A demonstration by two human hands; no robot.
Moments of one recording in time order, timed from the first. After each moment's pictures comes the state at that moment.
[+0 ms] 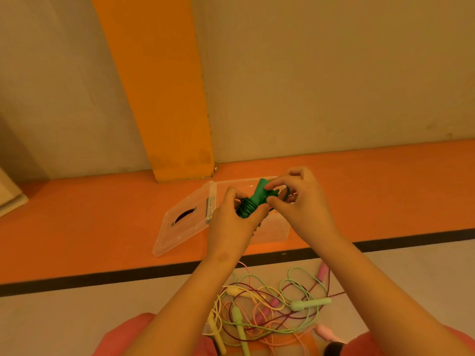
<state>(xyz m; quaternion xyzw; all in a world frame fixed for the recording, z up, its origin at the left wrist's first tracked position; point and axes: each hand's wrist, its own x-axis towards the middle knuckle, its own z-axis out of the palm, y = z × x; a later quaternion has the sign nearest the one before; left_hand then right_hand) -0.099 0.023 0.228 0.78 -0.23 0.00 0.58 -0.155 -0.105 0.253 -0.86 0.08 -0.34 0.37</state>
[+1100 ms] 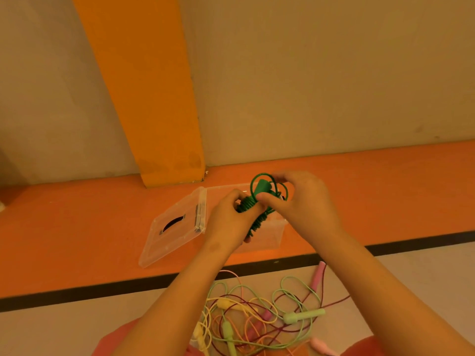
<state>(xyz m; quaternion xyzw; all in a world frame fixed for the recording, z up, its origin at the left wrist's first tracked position) -0.069 -0.011 0.246 0.80 -0.22 -0.10 0.55 -0.140 -0.133 0.275 -0.91 0.13 -0.32 0.24</state>
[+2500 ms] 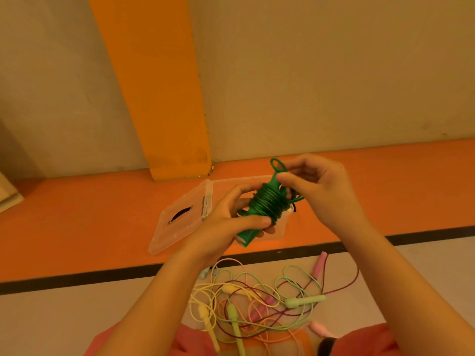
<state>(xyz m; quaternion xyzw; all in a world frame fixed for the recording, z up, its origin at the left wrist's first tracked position) -0.112 0.044 0.262 0.60 -0.31 -0.31 0.67 -0.185 -0.117 0.295 -0.76 0.00 -0.32 0.57</state>
